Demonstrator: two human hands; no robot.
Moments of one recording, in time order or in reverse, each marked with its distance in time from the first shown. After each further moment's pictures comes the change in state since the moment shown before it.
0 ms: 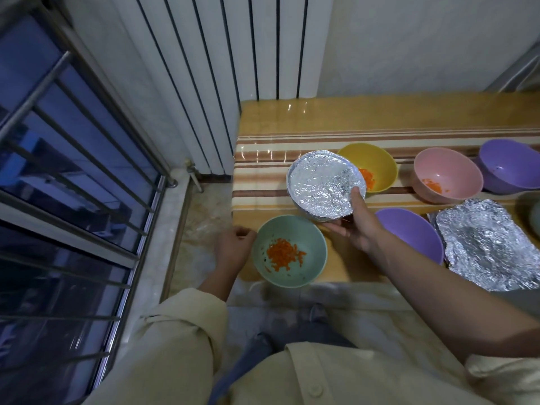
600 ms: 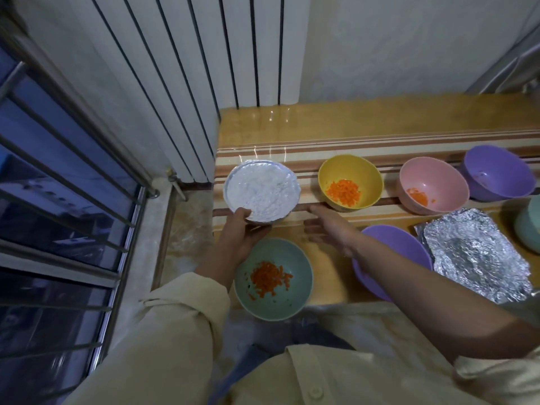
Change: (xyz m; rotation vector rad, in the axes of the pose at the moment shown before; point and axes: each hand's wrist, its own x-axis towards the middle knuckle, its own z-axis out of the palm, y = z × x) left_hand 0.061 0.082 0.029 -1.108 -0.354 -0.402; right_hand 0.045 -0.019 0.007 -0.513 -0.111 0.056
